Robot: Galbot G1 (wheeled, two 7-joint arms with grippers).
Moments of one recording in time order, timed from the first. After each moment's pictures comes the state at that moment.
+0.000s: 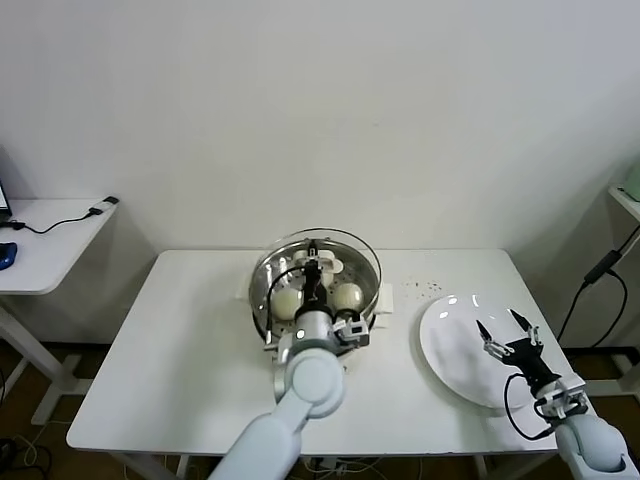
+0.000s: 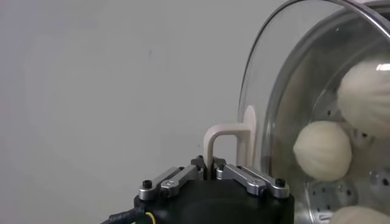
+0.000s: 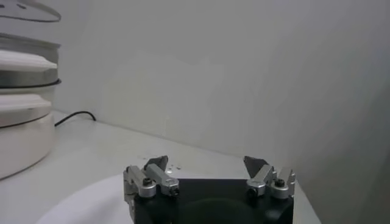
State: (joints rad) left arm 0.89 -1.49 0.13 -1.76 1.56 0.74 0.32; right arm -1.25 1.01 0.62 1.38 0.37 0.22 -0.32
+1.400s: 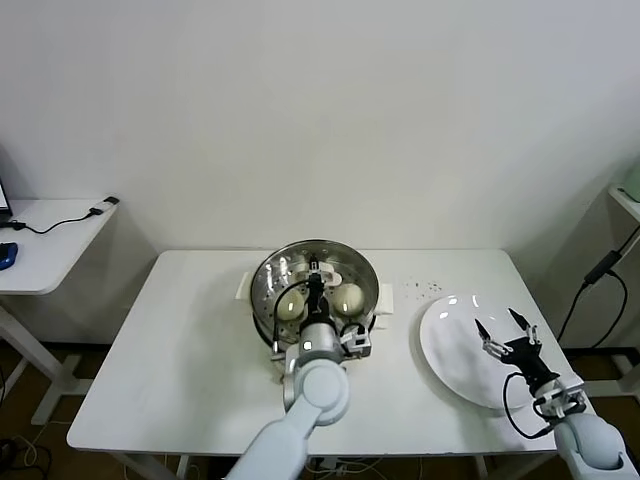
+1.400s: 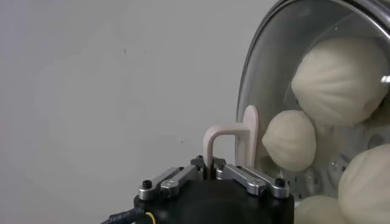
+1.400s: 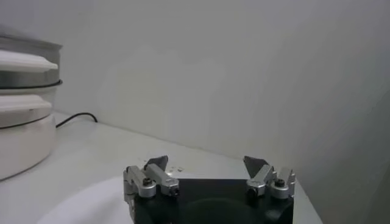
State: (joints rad) left arm 0.92 -1.52 0.12 -1.66 1.60 0.74 0.25; right arm -1.23 1.02 0.62 1.36 0.37 0.24 -0.34
